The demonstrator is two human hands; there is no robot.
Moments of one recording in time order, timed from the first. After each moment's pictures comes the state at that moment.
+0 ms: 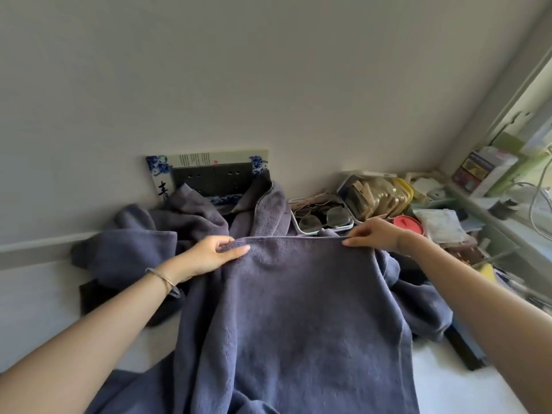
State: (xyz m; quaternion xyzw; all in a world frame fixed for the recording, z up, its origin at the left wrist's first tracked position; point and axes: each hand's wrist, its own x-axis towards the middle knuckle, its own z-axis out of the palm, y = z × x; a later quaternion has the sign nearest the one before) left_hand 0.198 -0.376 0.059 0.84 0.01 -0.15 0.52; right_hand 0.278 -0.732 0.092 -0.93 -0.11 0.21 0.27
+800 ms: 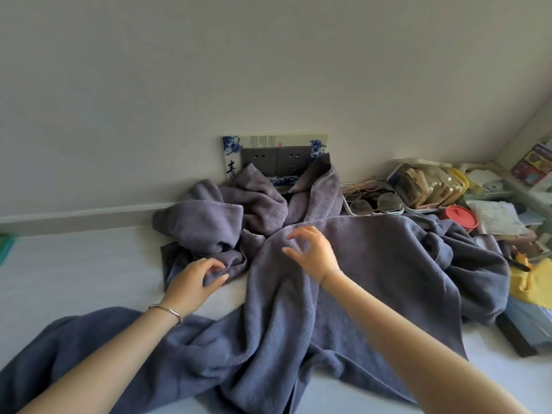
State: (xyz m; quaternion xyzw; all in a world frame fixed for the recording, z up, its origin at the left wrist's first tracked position) left_hand 0.070 -0.248 -0.015 0.94 0.03 0.04 0.34; right_hand 0.164 -0.507 0.021 -0.90 -0.18 -0.01 0.41
